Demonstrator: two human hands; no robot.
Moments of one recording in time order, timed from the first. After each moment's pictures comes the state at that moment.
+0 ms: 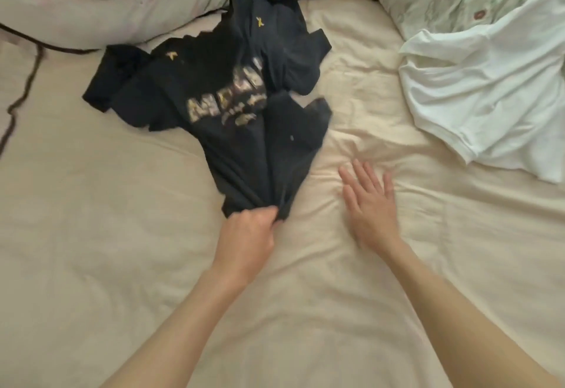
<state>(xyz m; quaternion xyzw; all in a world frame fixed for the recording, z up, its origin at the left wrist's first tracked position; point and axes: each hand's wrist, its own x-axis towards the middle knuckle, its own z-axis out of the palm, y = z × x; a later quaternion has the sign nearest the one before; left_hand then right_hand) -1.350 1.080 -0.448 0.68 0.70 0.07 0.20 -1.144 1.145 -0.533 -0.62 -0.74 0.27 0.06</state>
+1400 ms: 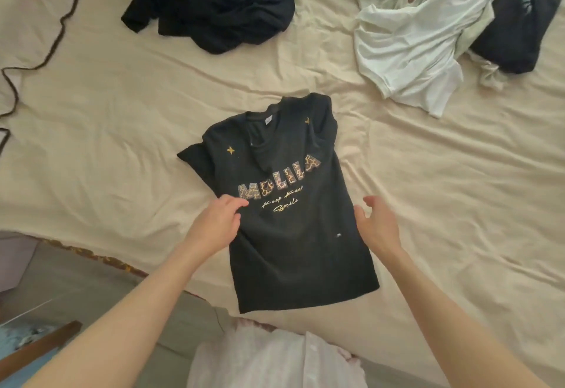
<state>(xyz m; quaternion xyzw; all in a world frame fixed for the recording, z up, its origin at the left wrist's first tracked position) -1.312 0.874 -0.366 0.58 0.73 -0.03 0.37 -1.030 0.939 -0.373 -0.76 -0.54 0.36 0.00</state>
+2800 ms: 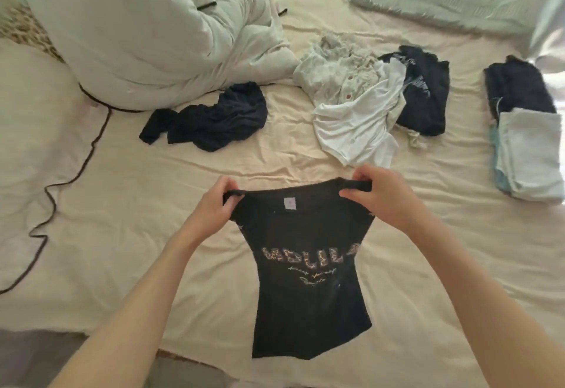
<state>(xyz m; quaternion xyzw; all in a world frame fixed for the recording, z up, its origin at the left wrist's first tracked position) -1.344 0.994 -0.231 0.57 0.67 0.24 0.40 -1.050 1.034 -0.149 -0.61 -0.71 0.32 0.11</state>
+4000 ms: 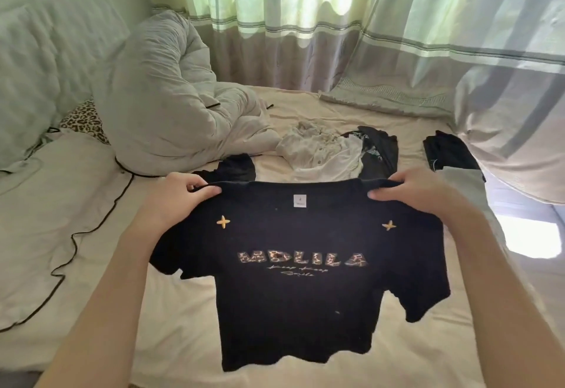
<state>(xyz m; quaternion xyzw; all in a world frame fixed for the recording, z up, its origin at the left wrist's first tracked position) -1.312 0.938 -0.005 0.61 0.73 0.23 0.20 -0.934 0.990 0.024 -0.68 -0.63 0.37 0.13</state>
